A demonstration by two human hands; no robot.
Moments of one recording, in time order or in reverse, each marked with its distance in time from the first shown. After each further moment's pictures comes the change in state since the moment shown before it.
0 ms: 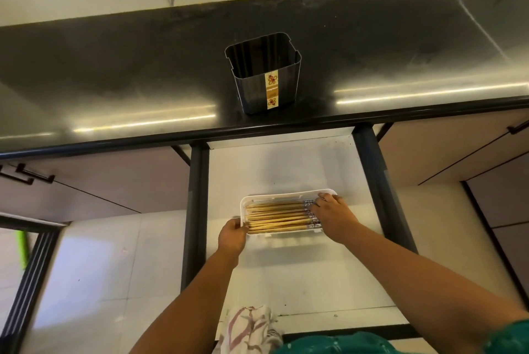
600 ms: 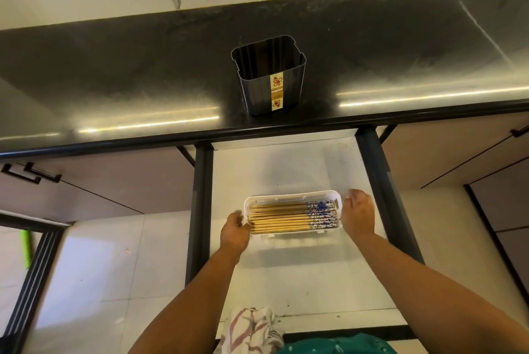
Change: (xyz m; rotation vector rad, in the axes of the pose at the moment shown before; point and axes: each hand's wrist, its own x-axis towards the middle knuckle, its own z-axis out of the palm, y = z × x) left_hand -0.002 0.008 -0.005 0.139 0.013 0.061; right_hand -0.016 0.009 0.004 0.989 0.461 0.766
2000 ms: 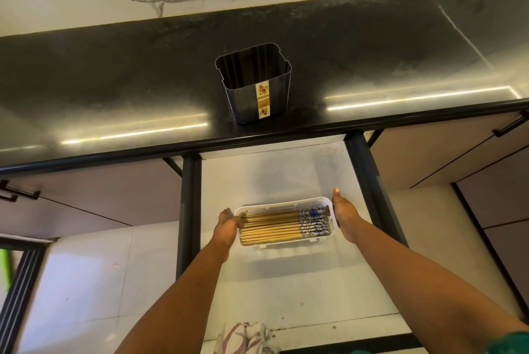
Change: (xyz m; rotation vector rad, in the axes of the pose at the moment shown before) left_hand 0.031 0.023 -0.004 -0.177 -0.125 -0.119; right_hand 0.037 -0.012 0.008 0.418 -0.399 0.569
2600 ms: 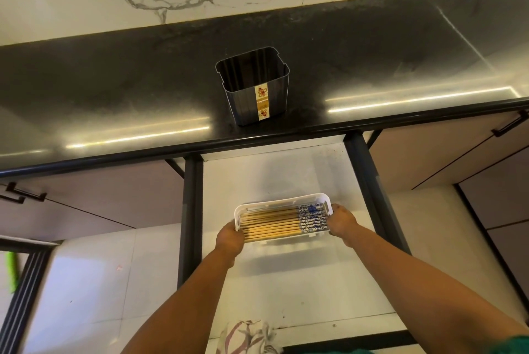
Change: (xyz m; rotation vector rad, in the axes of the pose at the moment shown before) left_hand -0.018 -0.011 0.009 0.234 0.089 0.077; right_hand -0.020 0.013 0.002 -0.509 0.067 -0.207
